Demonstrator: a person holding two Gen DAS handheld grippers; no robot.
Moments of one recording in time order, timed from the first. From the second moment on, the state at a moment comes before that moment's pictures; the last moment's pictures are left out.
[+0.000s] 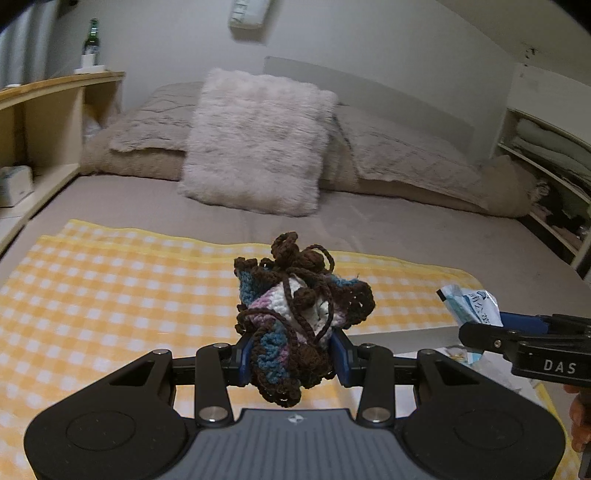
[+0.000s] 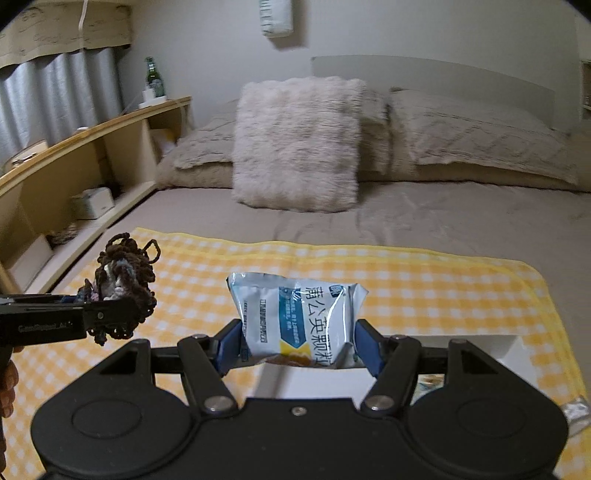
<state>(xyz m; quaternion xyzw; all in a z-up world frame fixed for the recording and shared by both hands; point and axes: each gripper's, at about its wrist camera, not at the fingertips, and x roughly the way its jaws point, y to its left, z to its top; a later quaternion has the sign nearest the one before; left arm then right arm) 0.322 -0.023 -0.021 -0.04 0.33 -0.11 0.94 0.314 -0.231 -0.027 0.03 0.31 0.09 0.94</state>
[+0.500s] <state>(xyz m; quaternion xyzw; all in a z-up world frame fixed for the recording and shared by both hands) 0.348 -0.099 -0.062 -0.01 0.37 -0.18 0.91 0.329 -0.301 -0.066 0.14 0.37 0.04 0.92</state>
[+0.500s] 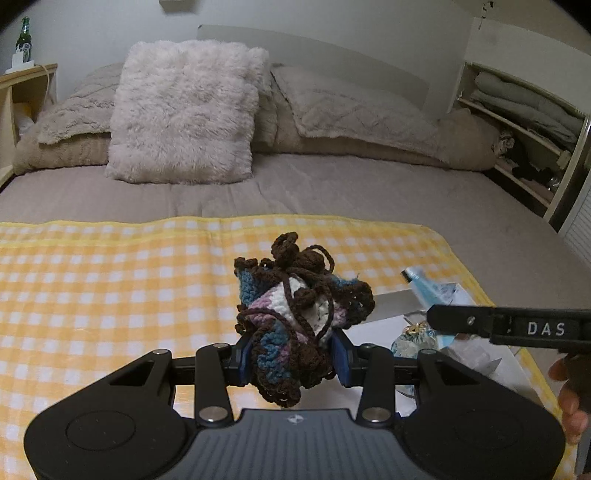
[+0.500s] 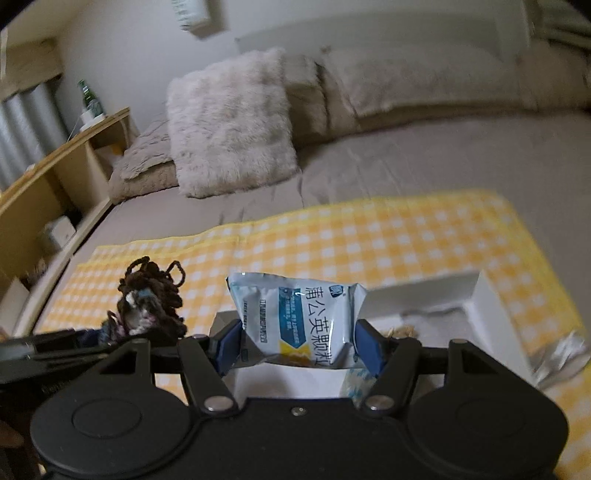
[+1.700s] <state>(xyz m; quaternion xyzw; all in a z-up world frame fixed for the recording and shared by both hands) 0.367 -0.135 -0.112 0.08 0.42 -0.20 0.88 0.370 -0.284 -0.114 0.10 0.42 0.02 0.90</state>
